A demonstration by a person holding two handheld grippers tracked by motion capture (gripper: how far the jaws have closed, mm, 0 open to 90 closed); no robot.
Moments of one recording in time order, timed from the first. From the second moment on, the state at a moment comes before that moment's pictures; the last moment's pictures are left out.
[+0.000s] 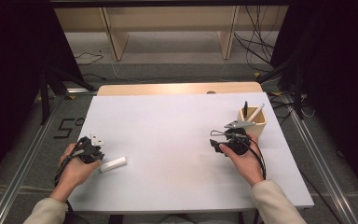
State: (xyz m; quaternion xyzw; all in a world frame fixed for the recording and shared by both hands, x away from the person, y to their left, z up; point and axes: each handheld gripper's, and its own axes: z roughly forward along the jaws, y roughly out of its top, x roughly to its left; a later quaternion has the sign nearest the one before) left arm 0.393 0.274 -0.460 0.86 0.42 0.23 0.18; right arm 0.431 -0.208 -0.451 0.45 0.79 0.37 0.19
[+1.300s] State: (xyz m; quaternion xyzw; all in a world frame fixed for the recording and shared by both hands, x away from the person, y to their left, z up) left arm 0.392 0.247 -0.465 0.94 0.27 0.15 0.15; right arm 0.431 -0.207 -0.452 0.45 0.79 0.37 0.19
